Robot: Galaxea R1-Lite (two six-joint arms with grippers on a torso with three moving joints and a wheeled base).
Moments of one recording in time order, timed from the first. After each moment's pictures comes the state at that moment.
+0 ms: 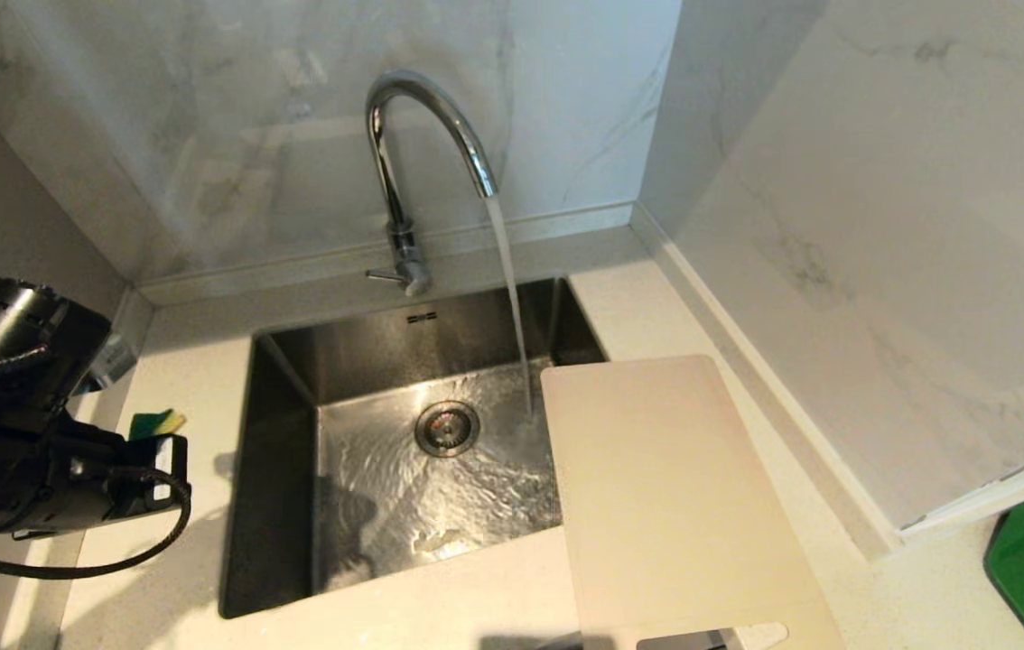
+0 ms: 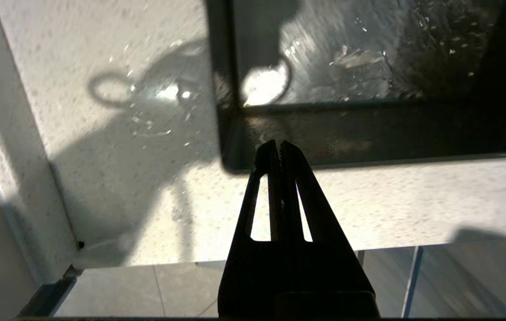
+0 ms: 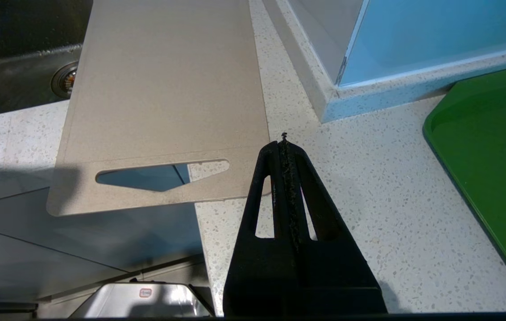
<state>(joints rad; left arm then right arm) -0.42 1.44 -0.99 0.44 0.29 -0.56 0.00 0.00 0.00 0.00 0.00 0.01</state>
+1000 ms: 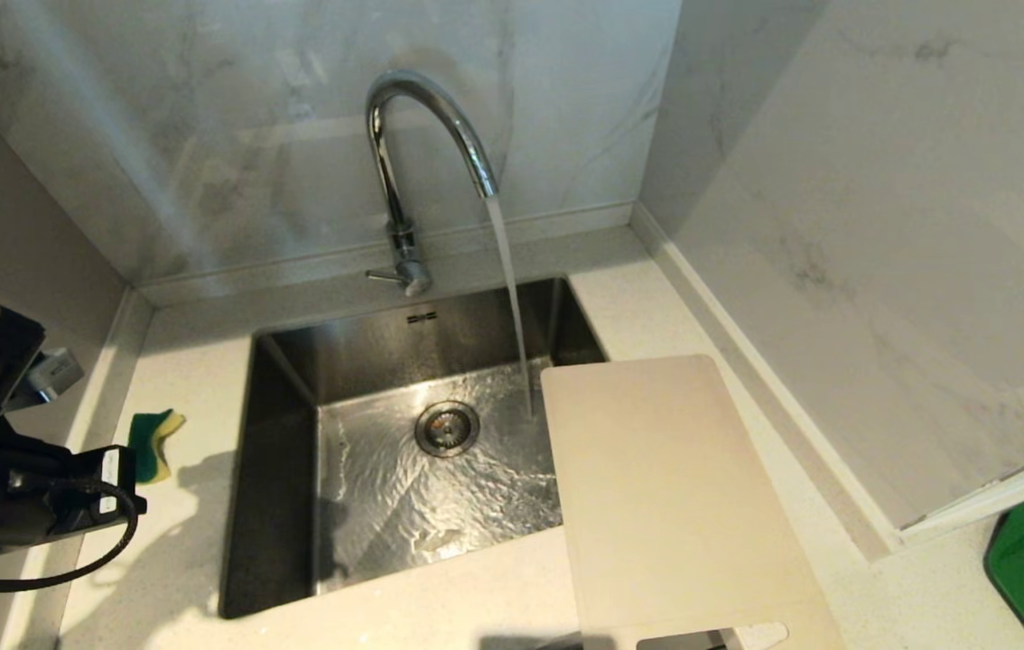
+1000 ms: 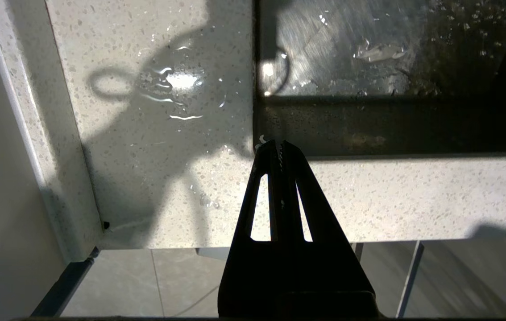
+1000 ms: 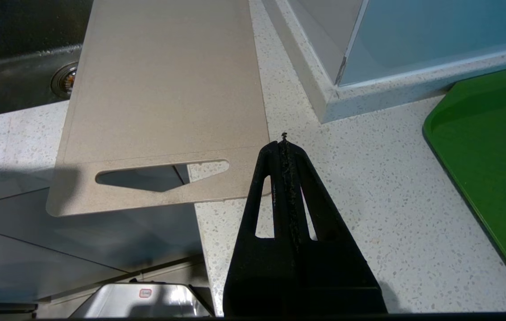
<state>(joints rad) -0.32 1.38 -0.95 0.47 0.23 -0.52 0.00 0.00 0.00 0.00 0.00 0.01</state>
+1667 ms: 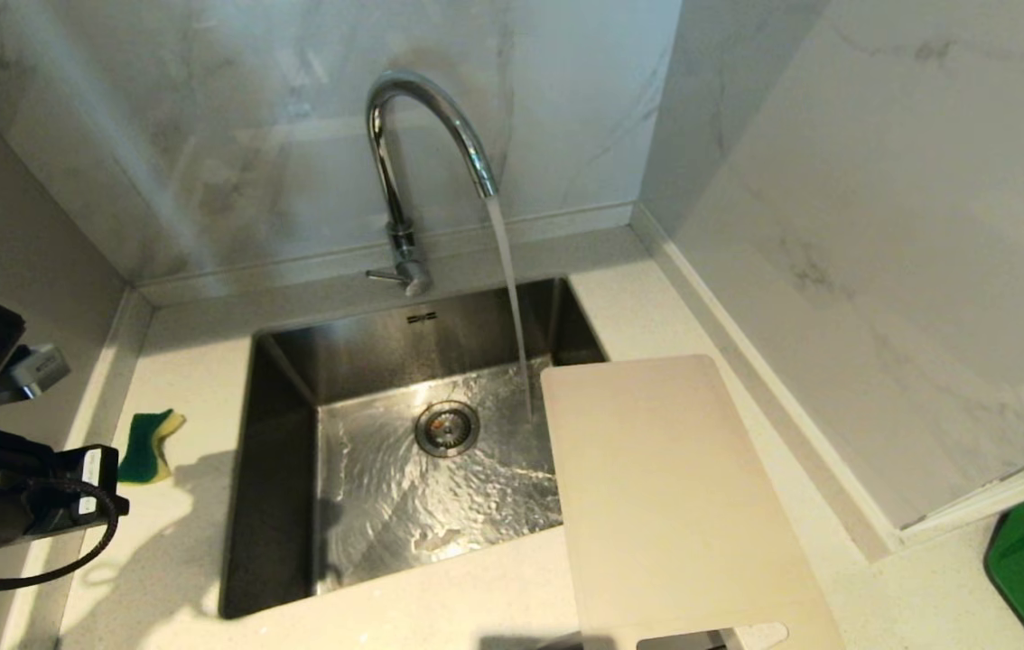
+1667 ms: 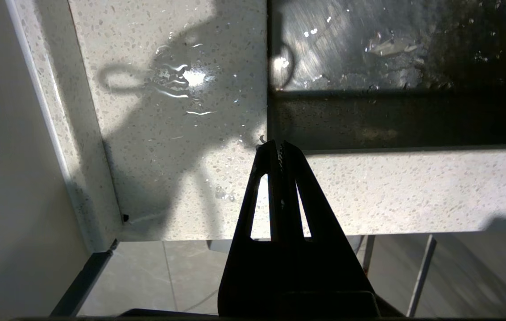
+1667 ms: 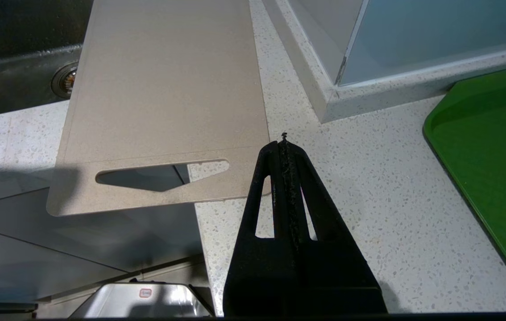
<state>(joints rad) -0.29 1.37 -0.98 0.52 0.22 -0.48 0.00 0.00 0.00 0.00 0.00 0.01</state>
